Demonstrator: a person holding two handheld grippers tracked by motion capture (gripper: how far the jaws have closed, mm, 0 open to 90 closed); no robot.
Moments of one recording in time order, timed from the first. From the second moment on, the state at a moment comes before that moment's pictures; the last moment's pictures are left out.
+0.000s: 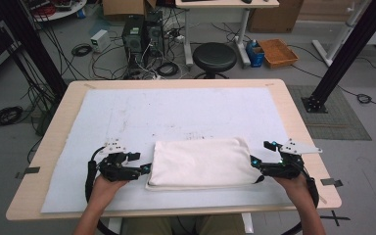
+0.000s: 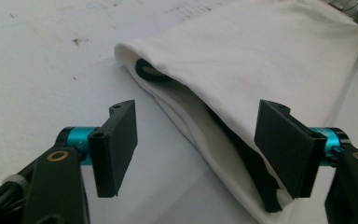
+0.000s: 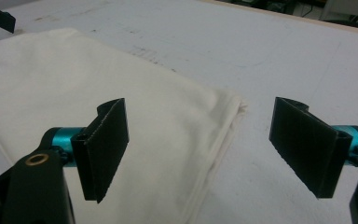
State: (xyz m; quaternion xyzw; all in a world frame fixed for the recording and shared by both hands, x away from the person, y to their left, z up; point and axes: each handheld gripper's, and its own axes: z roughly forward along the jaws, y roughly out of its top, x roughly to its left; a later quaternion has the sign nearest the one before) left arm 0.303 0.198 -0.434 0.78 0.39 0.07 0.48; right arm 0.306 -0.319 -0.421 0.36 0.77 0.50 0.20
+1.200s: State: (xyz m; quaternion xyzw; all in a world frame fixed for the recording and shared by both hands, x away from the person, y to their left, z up) left arm 0.268 0.172 -0.453 0.80 0.40 0.07 0.44; right arm 0.304 -0.279 -0.415 0.31 0.79 0.49 0.17
